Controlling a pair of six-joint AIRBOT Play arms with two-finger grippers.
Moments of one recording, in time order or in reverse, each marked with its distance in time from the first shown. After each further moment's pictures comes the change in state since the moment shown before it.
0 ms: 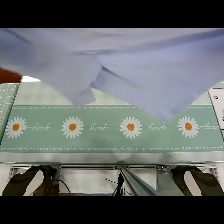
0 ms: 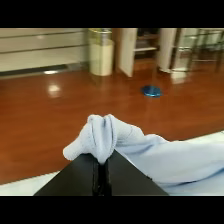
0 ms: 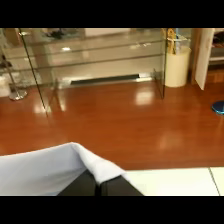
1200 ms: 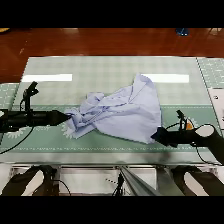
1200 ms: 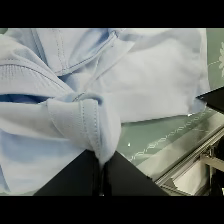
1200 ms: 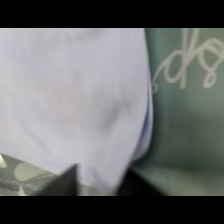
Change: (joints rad) left arm -0.003 -0.069 -1.257 -0.287 -0.053 0.298; right arm 0.132 -0.304 -1.324 0.406 -0.139 -0.057
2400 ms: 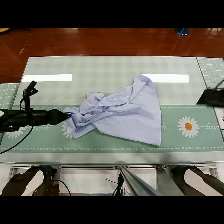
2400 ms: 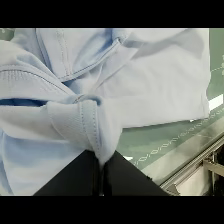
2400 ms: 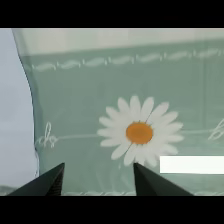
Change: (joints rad) left arm 0.000 0.000 0.000 0.000 0.024 -0.002; right arm -0.270 -0.198 0.885 -0.514 0.572 -0.115
